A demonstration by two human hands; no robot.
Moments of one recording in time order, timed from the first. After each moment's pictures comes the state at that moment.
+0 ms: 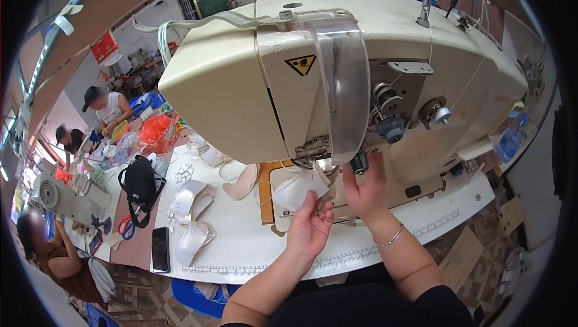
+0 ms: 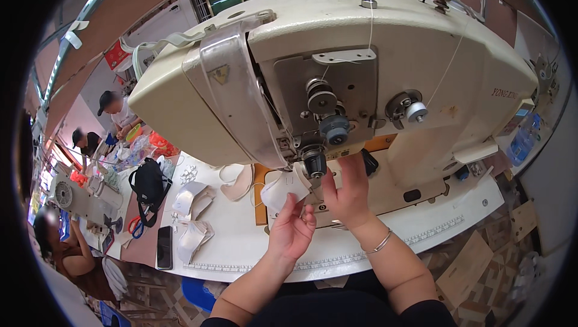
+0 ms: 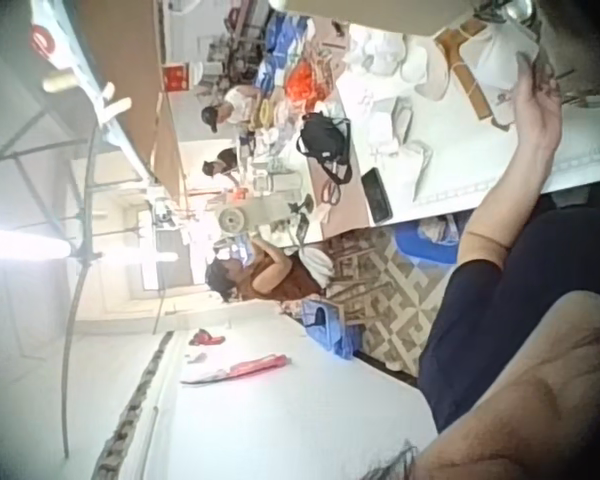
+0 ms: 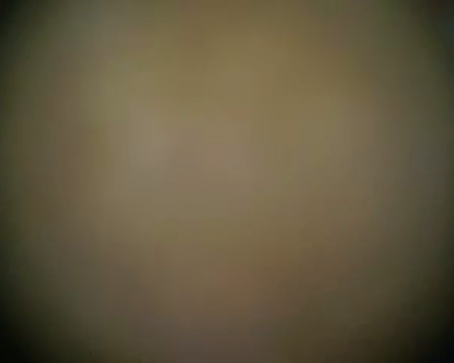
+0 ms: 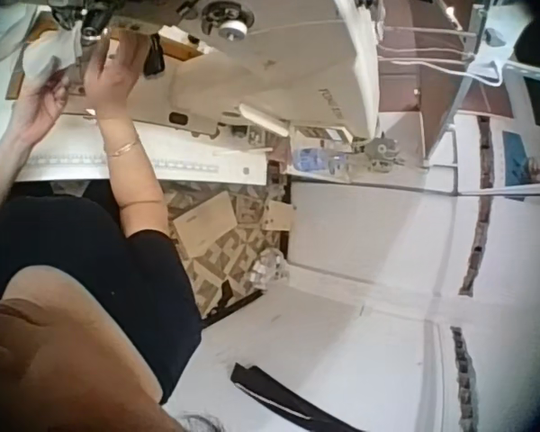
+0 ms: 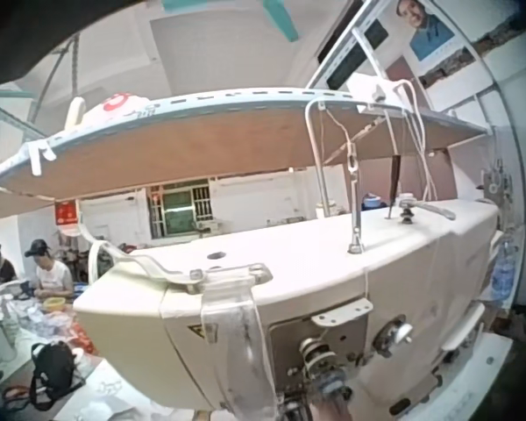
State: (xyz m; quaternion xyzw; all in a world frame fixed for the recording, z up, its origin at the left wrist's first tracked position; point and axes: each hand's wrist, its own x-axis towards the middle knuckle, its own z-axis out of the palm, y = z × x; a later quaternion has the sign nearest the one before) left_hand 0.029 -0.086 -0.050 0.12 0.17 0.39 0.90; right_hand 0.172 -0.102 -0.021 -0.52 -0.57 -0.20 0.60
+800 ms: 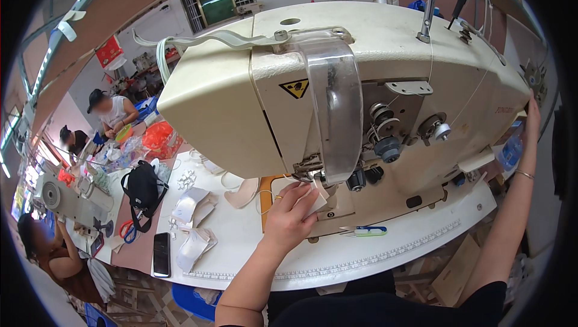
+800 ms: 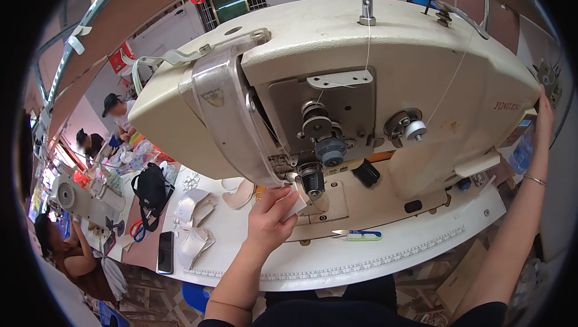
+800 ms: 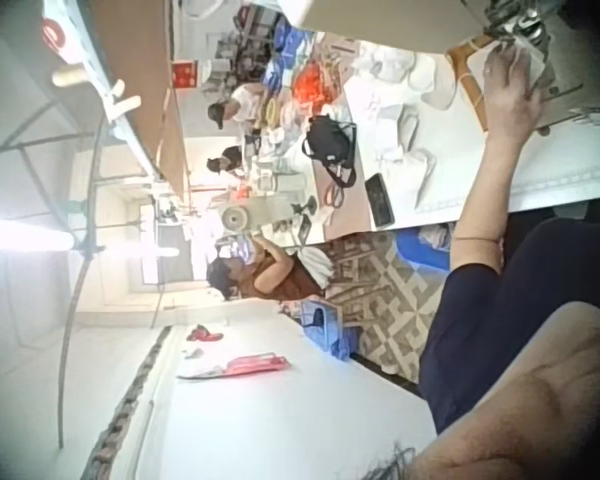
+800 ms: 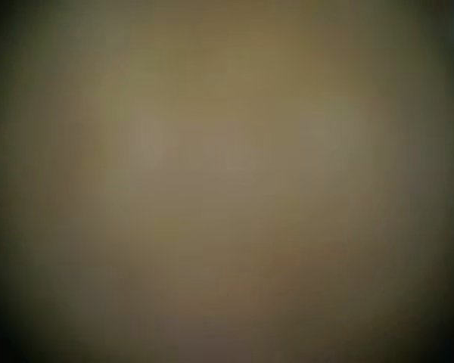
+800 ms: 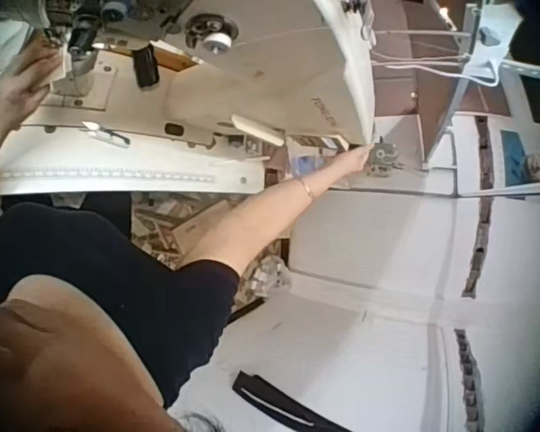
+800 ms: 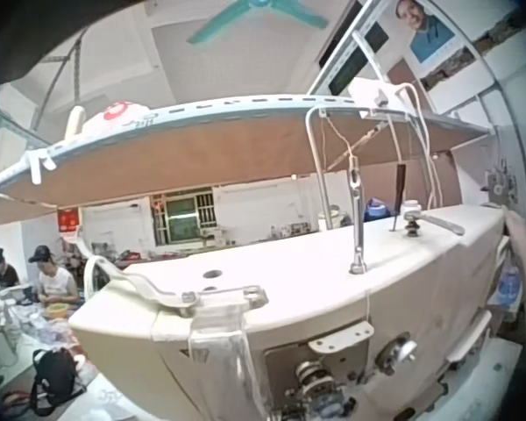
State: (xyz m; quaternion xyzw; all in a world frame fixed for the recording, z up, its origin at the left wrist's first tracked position) left_hand 0.011 -0.043 -0.021 0.86 0.18 0.47 0.05; right_hand 0.601 -0.294 0.121 -0.60 -0.25 -0.15 0.74
